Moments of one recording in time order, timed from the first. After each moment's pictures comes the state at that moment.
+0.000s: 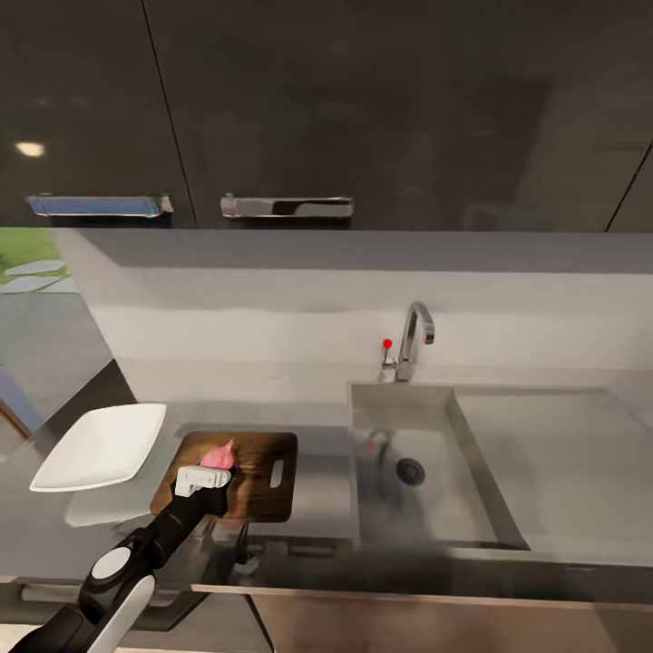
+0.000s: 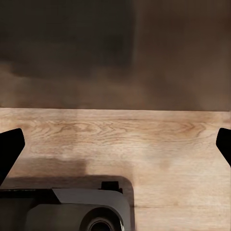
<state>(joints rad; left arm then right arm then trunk) -0.19 0.33 -0.33 -1.54 0.46 0.18 0.05 -0.14 -0.07 -0.14 -0.10 0.06 -0.64 0.10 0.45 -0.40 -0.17</state>
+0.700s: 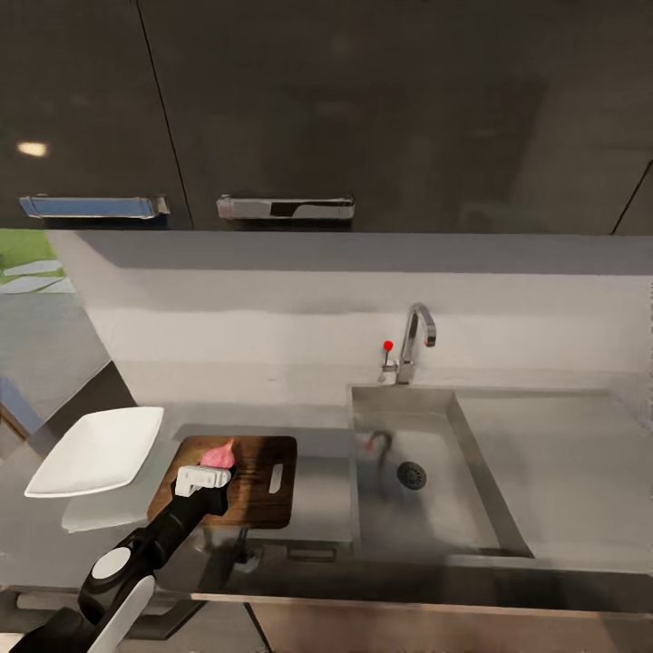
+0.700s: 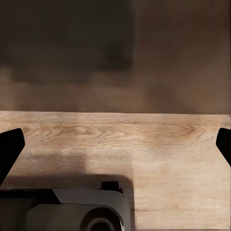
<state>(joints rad) -0.19 0.33 -0.33 -1.54 0.46 0.18 0.05 -0.14 -0.07 -0.14 -0.10 0.06 -0.64 0.10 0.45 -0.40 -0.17</state>
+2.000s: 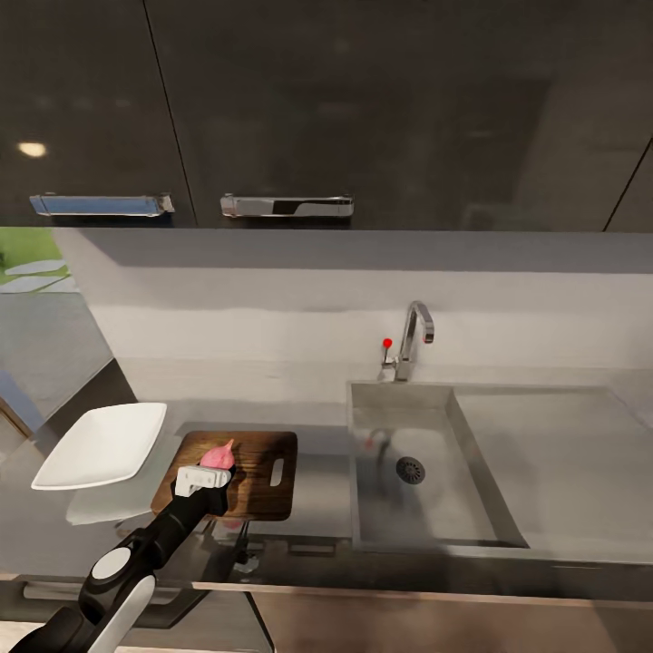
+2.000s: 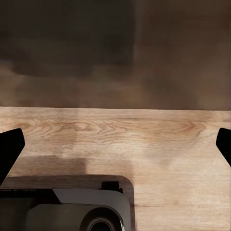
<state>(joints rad) -0.19 0.33 -0.33 -1.54 0.46 0.17 0.05 -0.14 -0.07 -0.14 -0.10 0.06 -0.64 0.10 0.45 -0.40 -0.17</state>
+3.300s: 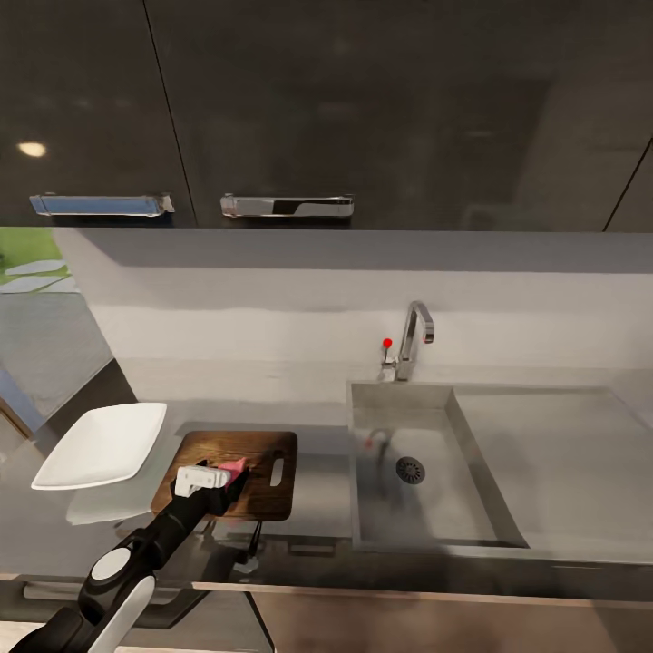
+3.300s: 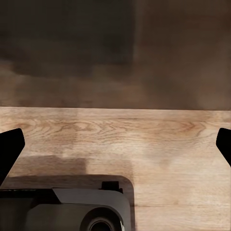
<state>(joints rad) -0.19 0.33 -0.33 -1.54 0.45 0.17 0.05 -0.14 -0.07 -0.14 -0.10 0.06 -0.64 0.10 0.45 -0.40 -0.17</state>
